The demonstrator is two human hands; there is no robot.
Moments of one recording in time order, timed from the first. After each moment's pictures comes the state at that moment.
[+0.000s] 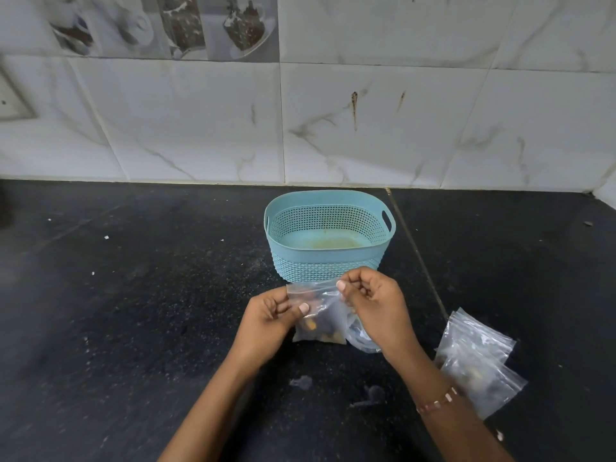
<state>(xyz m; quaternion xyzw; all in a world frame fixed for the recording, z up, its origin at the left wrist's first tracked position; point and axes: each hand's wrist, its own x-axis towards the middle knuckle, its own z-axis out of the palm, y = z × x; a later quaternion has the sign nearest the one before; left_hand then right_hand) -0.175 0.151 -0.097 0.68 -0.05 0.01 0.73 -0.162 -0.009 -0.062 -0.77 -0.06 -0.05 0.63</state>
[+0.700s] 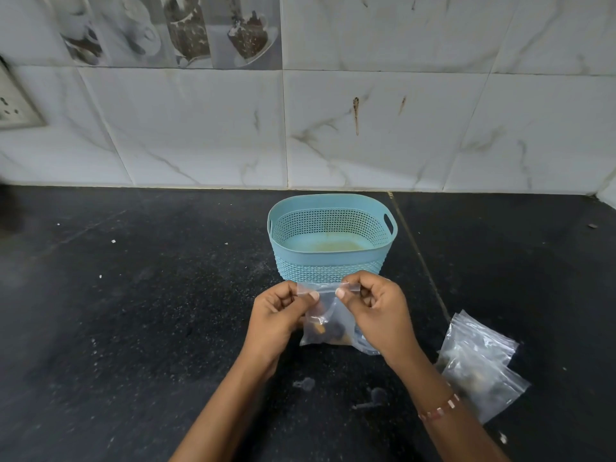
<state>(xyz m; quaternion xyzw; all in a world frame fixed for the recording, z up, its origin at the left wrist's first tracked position) -0.178 0.140 -0.085 0.61 -0.01 0.03 0.79 -0.168 -0.007 -0.061 -0.78 -0.10 -0.08 0.61</state>
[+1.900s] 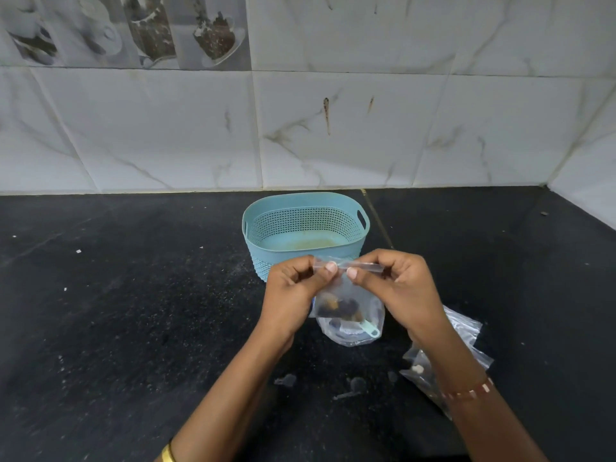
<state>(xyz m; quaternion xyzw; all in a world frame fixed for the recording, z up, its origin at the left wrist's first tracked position) -0.170 0.098 -0.044 0.62 -0.07 0.02 0.78 -0.179 -0.050 -0.020 -0.77 -0.10 -0.09 0.63</state>
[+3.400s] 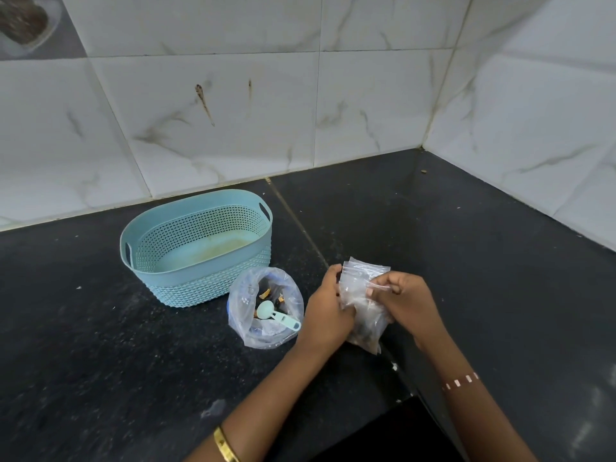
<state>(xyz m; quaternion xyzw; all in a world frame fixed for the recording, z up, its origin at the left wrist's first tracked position) -0.173 -0.034 -0.090 0.80 -0.19 -0.15 0.55 -0.211 -0.166 -0.085 -0.80 0.23 -0.12 0.54</state>
